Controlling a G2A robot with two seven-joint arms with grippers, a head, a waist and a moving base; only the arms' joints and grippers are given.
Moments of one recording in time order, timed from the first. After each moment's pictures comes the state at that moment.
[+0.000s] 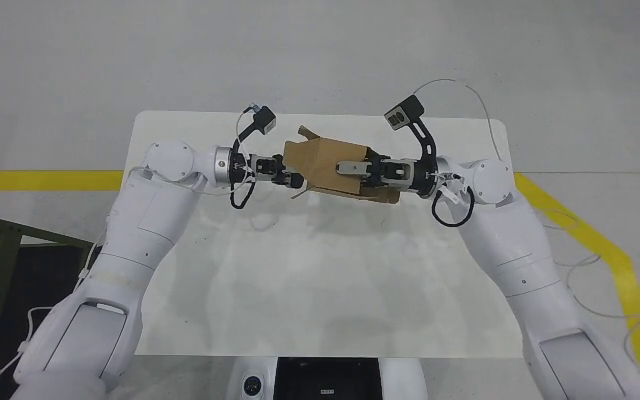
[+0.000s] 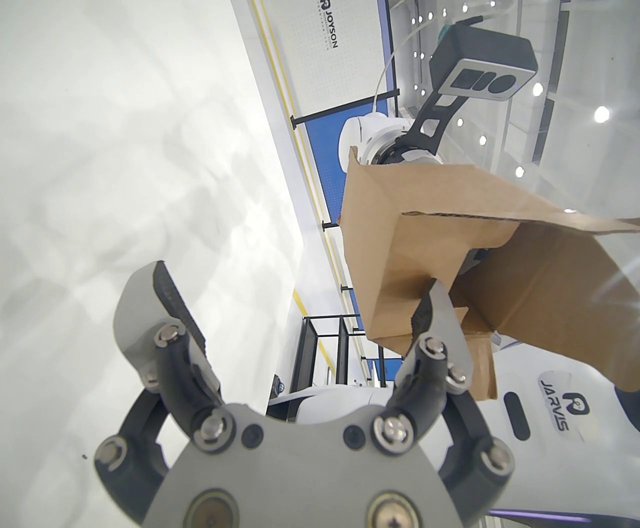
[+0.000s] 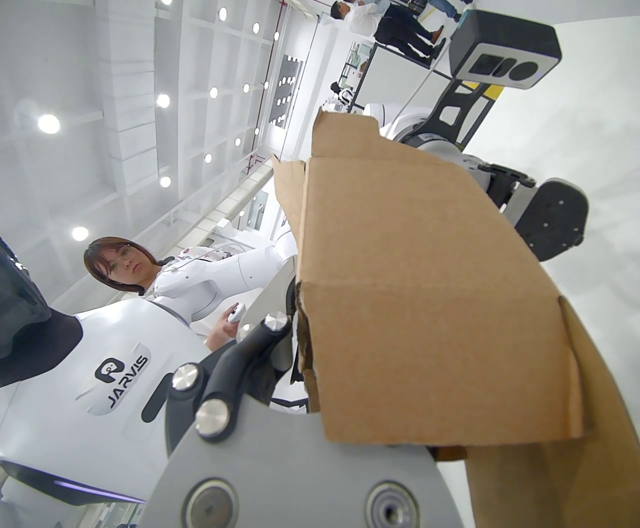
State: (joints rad) left arm 0.59 -1.17 -1.01 -0.99 -0.39 -0.40 -1.31; right arm -0.71 -1.22 1.04 -1.22 0.62 -0.43 1.22
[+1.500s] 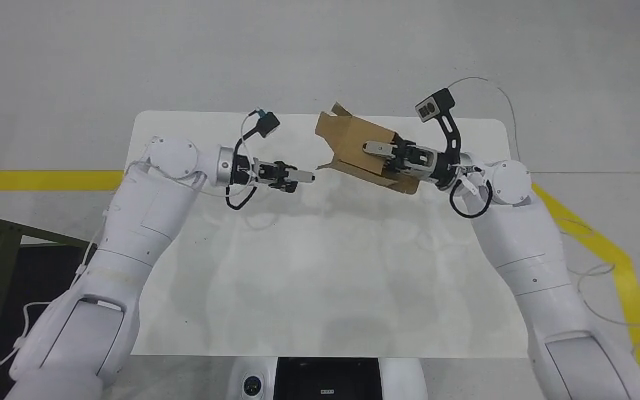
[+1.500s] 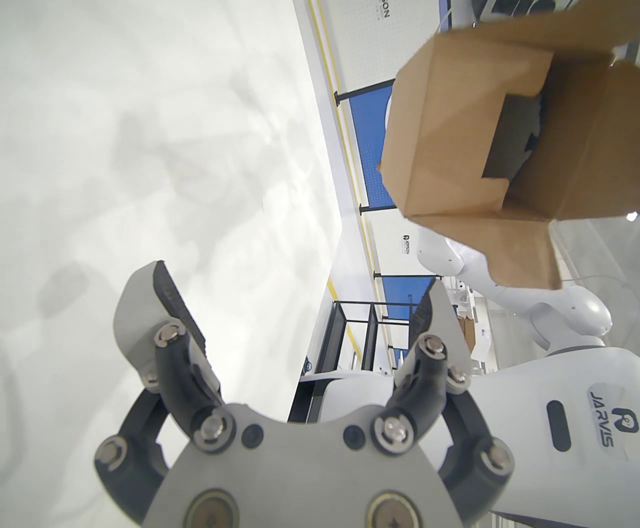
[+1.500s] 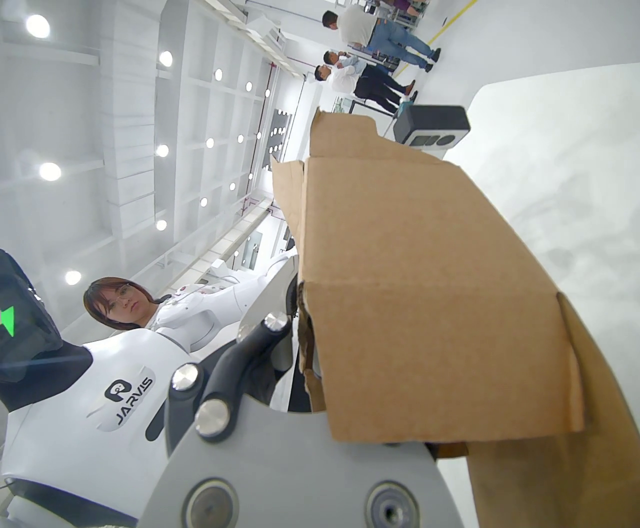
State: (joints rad) left arm 0.57 -1.16 -0.98 -1.02 -0.25 -0.38 -1.33; right arm -0.73 -1.21 1.14 -1.16 0.60 -0.42 1.17
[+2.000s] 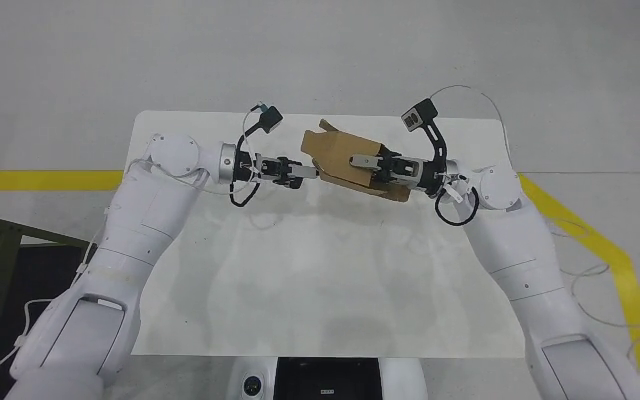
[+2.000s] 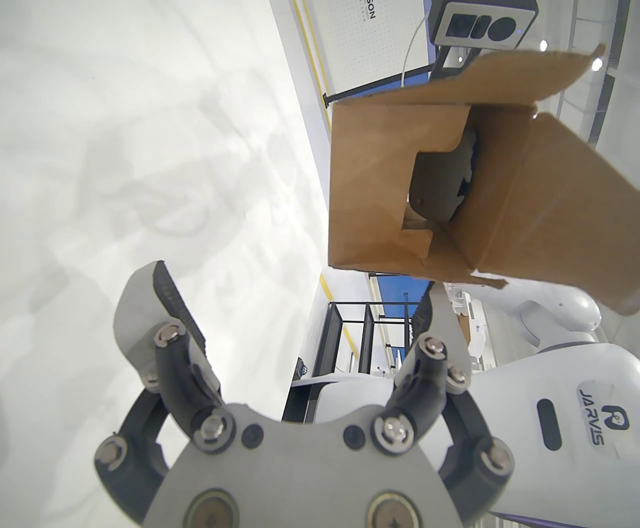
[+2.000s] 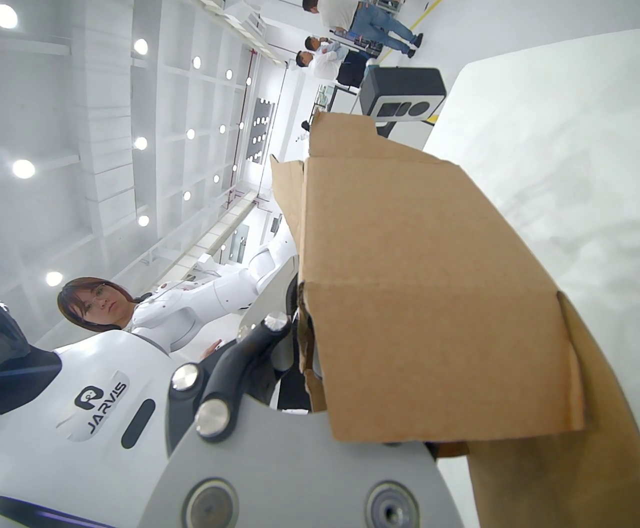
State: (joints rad) left arm 0.56 -1.16 -0.98 -1.02 -0.29 -0.37 -1.31; right arm -0.75 -1.21 1.10 -1.19 0.53 -0.42 1.16
